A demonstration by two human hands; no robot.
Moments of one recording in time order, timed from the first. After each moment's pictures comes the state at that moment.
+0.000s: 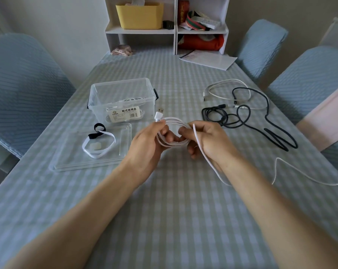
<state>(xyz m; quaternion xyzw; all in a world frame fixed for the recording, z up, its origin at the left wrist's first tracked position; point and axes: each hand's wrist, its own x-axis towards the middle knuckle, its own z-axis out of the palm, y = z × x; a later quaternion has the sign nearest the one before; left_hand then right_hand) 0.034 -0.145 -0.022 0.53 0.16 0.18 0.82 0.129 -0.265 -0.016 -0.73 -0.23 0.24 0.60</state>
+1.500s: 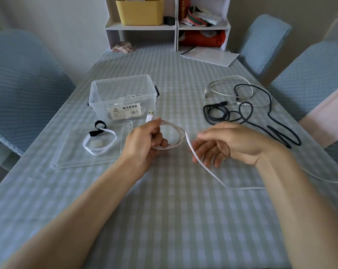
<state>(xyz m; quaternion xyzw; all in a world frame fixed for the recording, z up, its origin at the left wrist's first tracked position) 0.035 -0.136 -0.023 0.47 0.27 0.21 0.81 0.154 -0.307 0.008 -0.66 -0.33 0.48 0.47</state>
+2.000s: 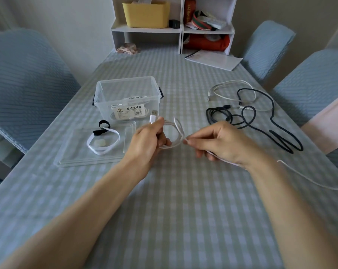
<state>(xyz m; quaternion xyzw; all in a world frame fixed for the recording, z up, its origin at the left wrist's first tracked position) 0.037 -0.135 -0.025 0.54 0.28 0.23 0.76 0.144 -0.290 -0.003 -0.75 -0.39 0.28 0.46</state>
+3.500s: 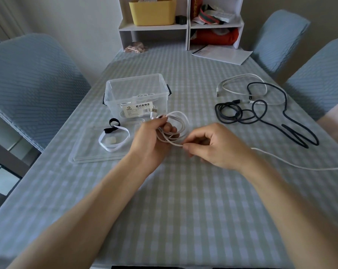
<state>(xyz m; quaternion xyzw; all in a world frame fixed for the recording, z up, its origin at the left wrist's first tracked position) 0.033 -0.126 -0.024 0.38 0.21 0.19 0.88 0.122 -0.273 -0.016 -0.76 -0.48 0.19 0.40</state>
